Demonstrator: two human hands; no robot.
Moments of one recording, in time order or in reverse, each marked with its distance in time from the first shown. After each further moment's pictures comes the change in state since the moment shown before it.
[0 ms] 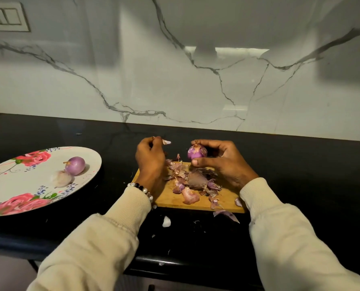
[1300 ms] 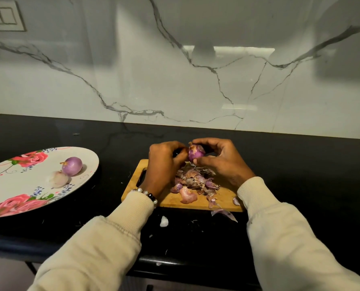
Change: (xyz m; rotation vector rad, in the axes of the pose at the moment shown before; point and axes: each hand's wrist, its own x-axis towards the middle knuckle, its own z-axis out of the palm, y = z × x) left_hand -0.016 -0.008 0.001 0.478 -0.340 0.685; right_hand 0.001 -0.001 -0.001 -0.187 0.067 -0.022
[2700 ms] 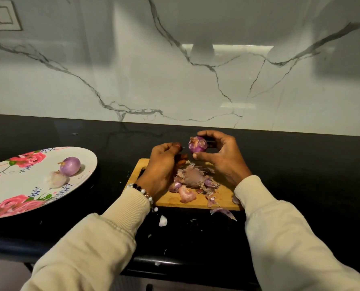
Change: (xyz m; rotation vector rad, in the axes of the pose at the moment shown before) left_hand 0.009 0.011 0.009 -0.899 -0.004 -0.862; right_hand 0.008 0.009 0.004 0.010 0.170 -0.069
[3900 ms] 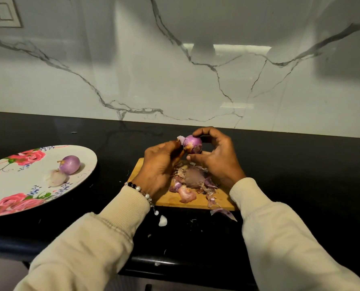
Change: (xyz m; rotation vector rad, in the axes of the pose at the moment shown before) left_hand -0.010 0.008 -0.003 -0.206 0.008 -0.014; right_hand -0.006 -0.006 0.016 0.124 0.009 -0.101
